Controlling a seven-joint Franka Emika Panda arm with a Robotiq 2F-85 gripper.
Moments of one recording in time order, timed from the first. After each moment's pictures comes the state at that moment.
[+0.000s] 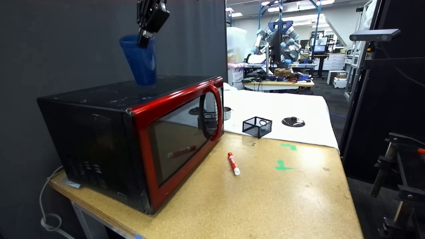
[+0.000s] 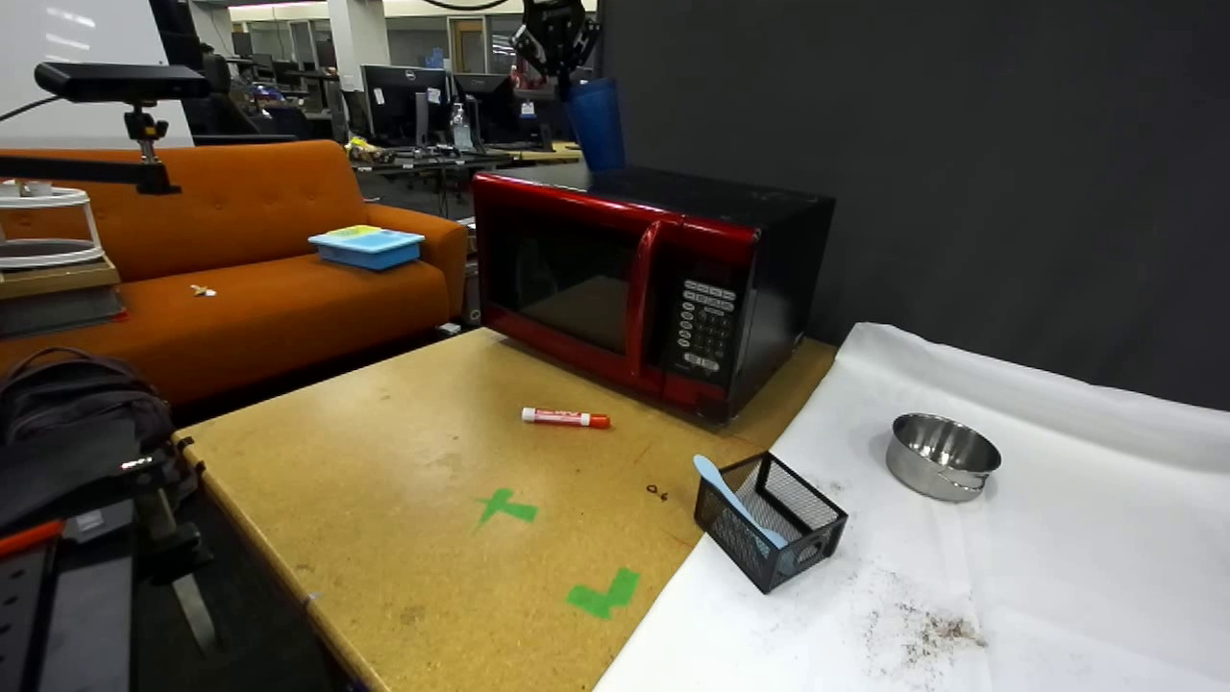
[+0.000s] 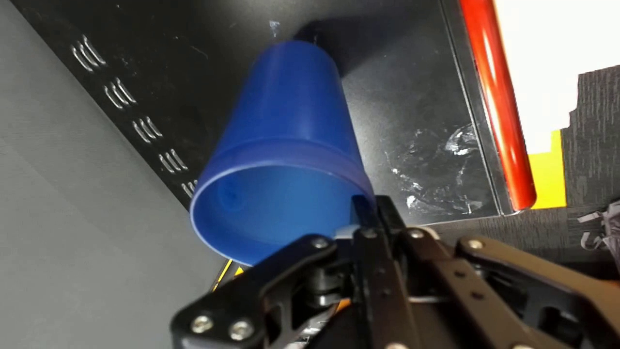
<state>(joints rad) 0.17 0.53 0.30 -1.48 -0.03 2.46 -1.02</state>
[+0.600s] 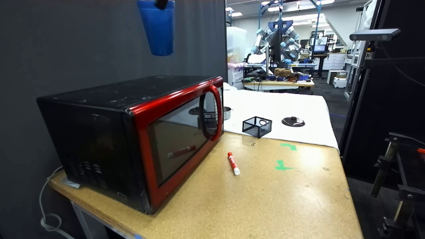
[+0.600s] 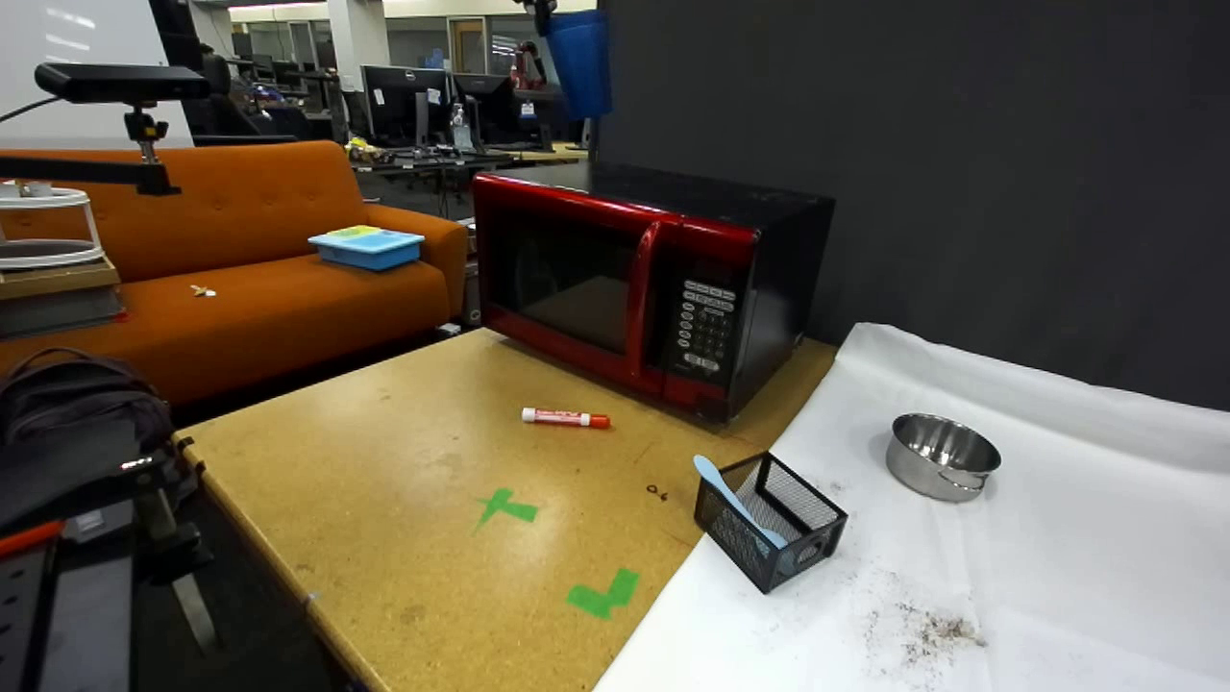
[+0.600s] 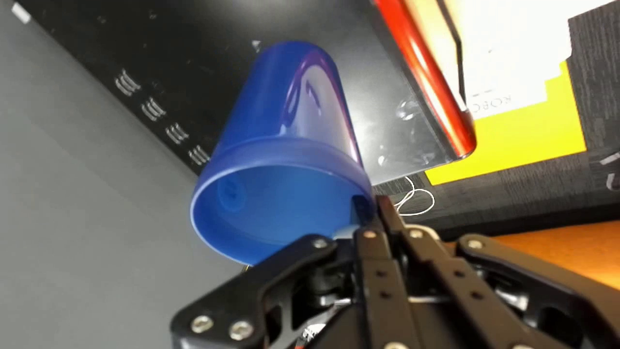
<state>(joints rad) 0.12 0.24 0.30 -1.74 0.13 2.49 -0.96</state>
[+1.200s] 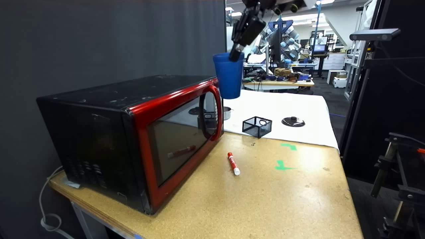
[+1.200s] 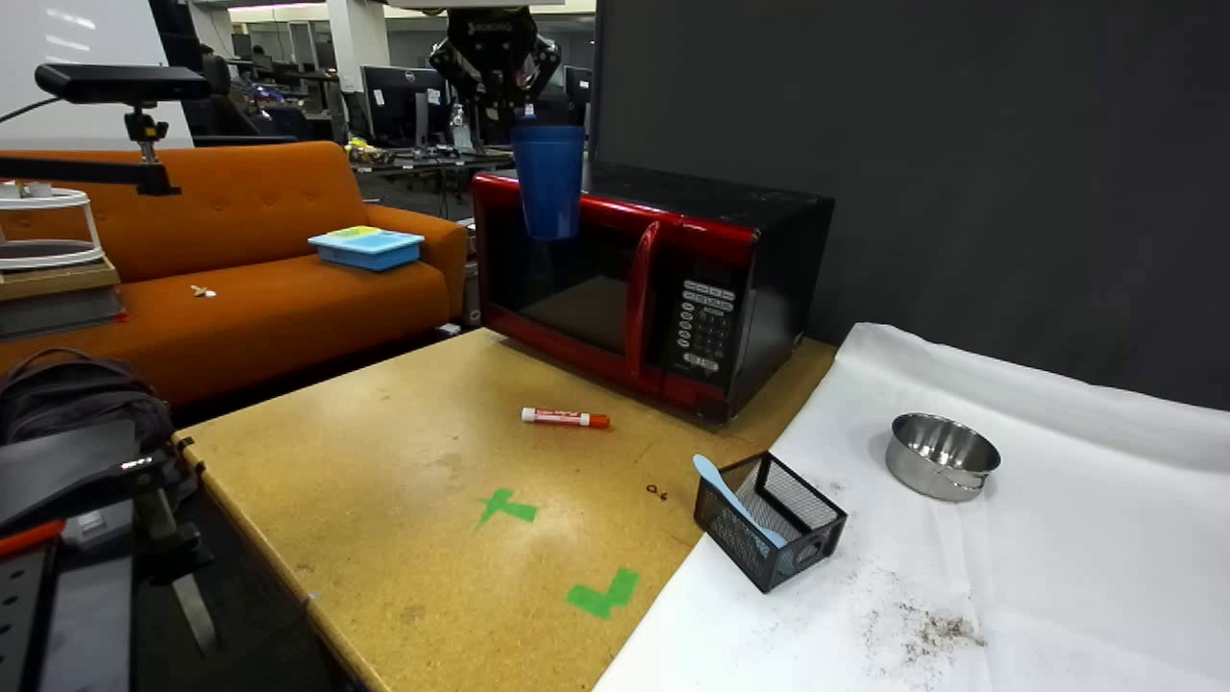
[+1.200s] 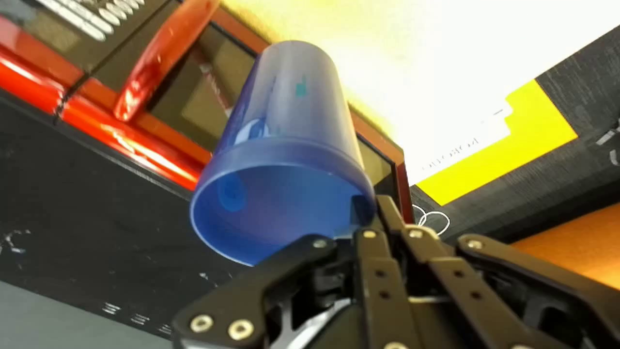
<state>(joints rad) 0.08 -0.02 0.22 -2.33 0.43 2.69 -1.04</state>
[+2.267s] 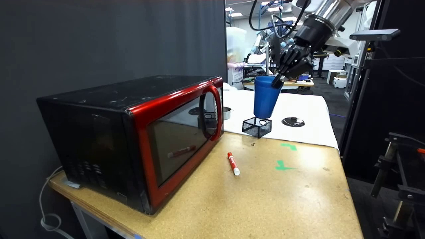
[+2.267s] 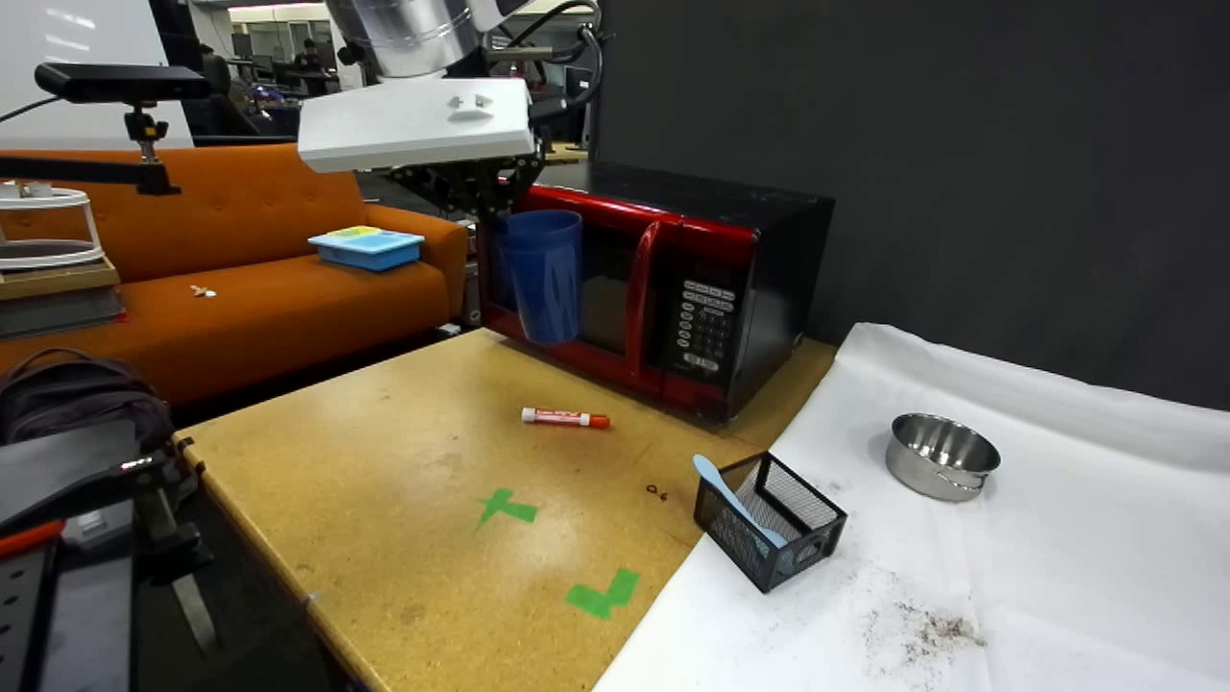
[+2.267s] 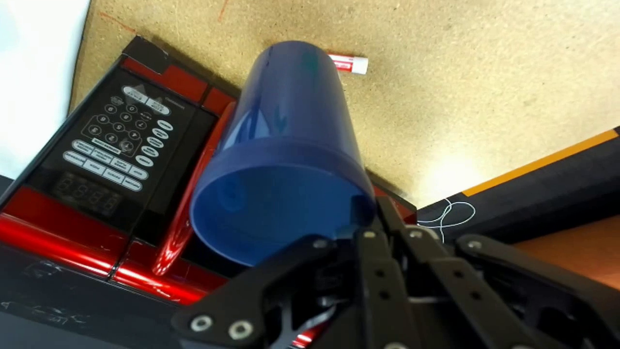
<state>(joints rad) 0.19 -0.11 0.04 -2.64 1.31 2.91 -1.97</state>
